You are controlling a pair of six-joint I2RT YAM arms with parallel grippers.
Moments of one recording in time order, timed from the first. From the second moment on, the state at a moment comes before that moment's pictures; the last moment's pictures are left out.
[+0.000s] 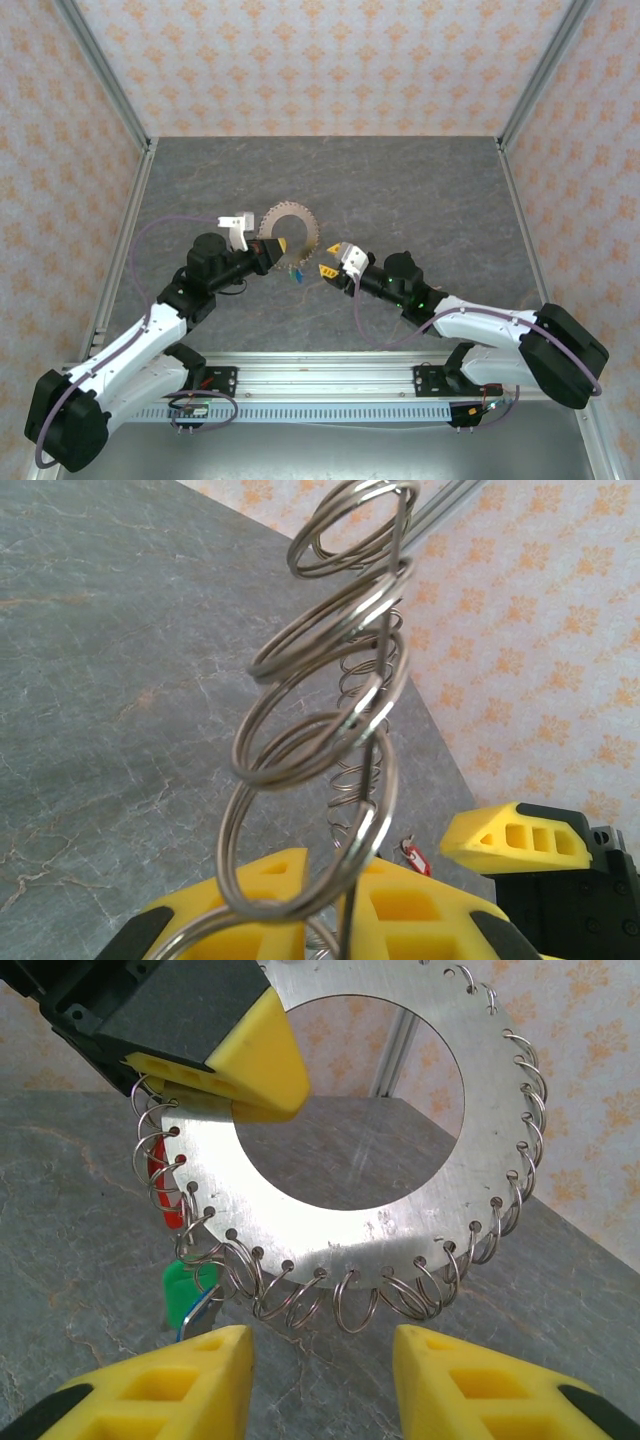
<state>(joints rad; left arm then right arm) -0.44 0.87 0.48 0.10 0.30 -0.70 0.85 1.17 0.40 0.63 -0.18 -0.29</state>
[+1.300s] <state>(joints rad) -0.44 0.92 0.48 0.08 0.26 -0.70 0.86 1.23 0.43 0.63 -0.14 -0.28</state>
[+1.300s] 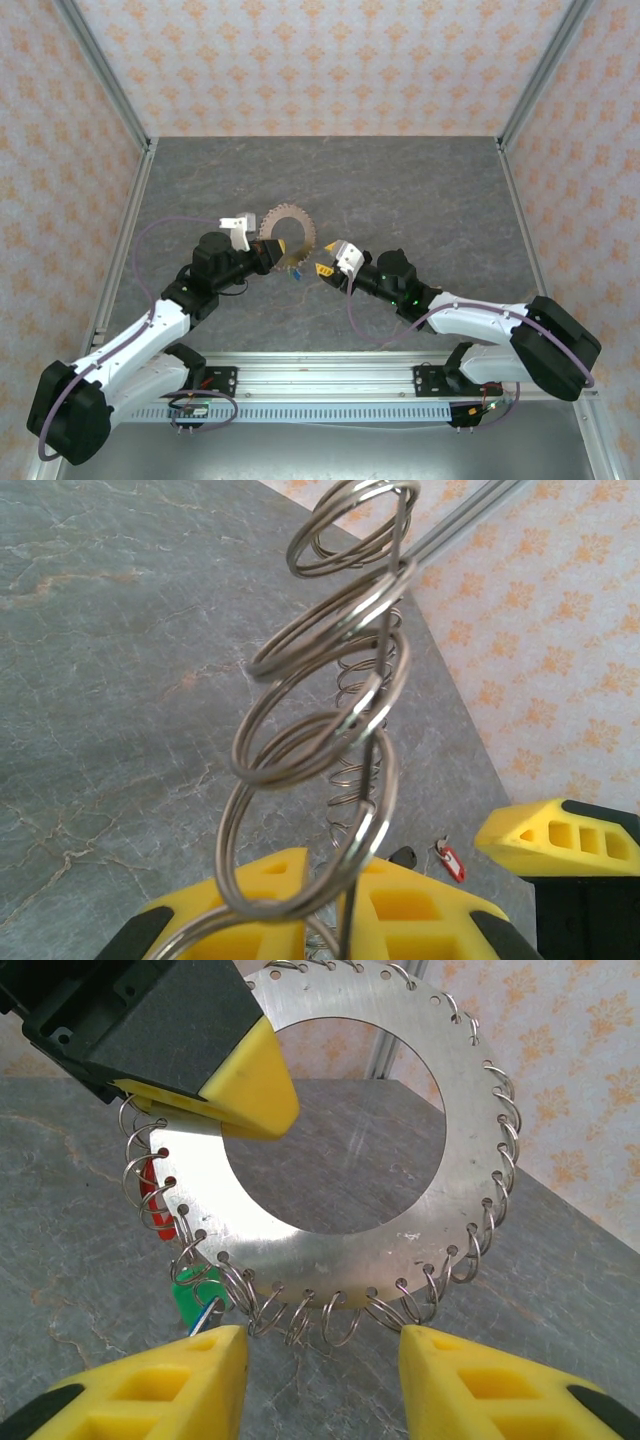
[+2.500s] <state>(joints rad) -0.44 0.95 0.47 0.11 0.27 -0.70 0.86 1.25 0.43 0.62 -0.27 -0.32</state>
